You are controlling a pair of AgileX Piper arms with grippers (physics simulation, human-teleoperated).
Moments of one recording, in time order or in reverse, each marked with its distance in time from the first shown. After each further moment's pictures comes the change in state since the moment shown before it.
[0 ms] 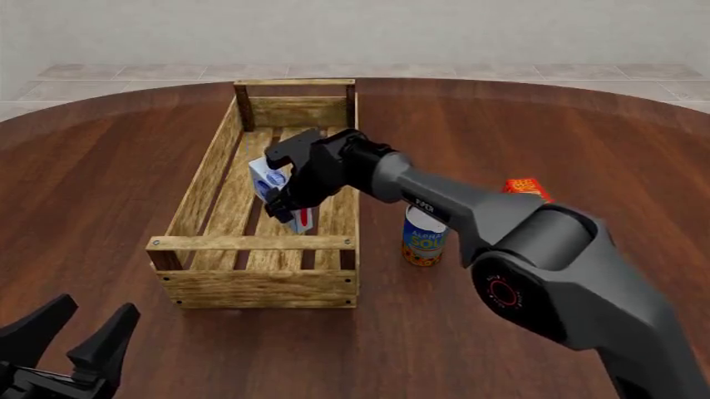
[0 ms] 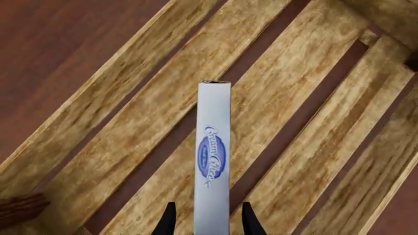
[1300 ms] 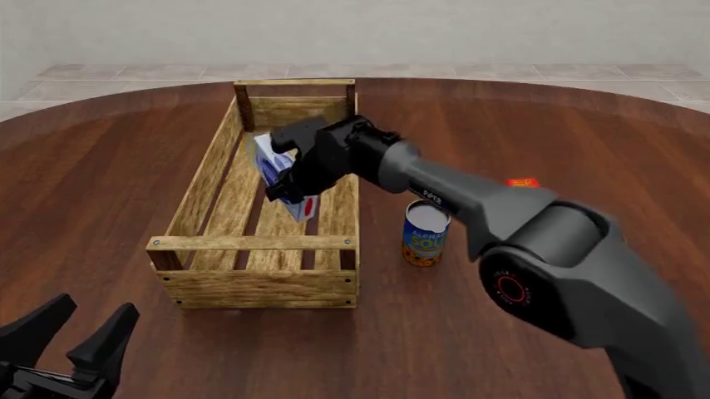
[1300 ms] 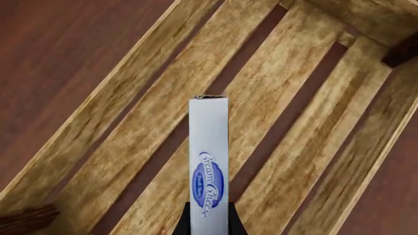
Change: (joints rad) left arm 0.004 -0.002 0.000 -0.001 0.006; right arm -0.014 -0.024 -0.022 0.013 0.063
